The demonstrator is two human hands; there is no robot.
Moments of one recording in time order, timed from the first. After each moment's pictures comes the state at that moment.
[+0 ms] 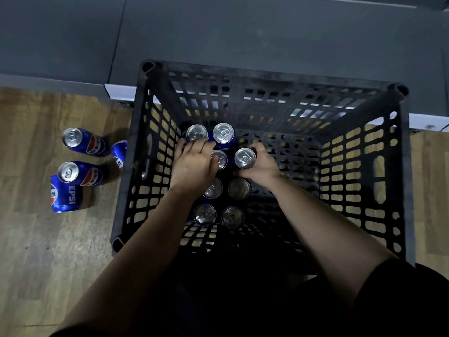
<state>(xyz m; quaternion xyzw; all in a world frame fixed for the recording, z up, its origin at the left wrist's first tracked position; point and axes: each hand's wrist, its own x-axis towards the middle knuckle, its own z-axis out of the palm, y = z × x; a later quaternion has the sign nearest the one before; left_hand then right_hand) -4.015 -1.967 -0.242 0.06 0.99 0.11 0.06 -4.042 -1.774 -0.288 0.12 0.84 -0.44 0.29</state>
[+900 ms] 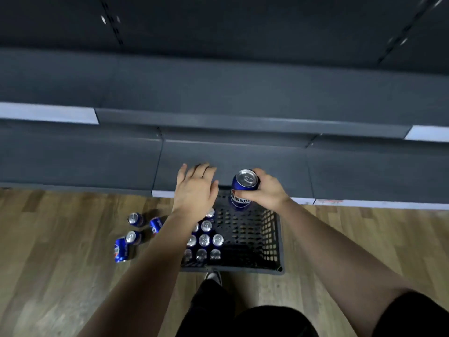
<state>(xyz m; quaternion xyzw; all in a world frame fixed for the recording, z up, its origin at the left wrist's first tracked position) -4.030 -1.933 0.269 0.09 0.98 0.15 -0.07 -4.052 -1.726 0.262 0.04 0.89 -0.41 0.19</state>
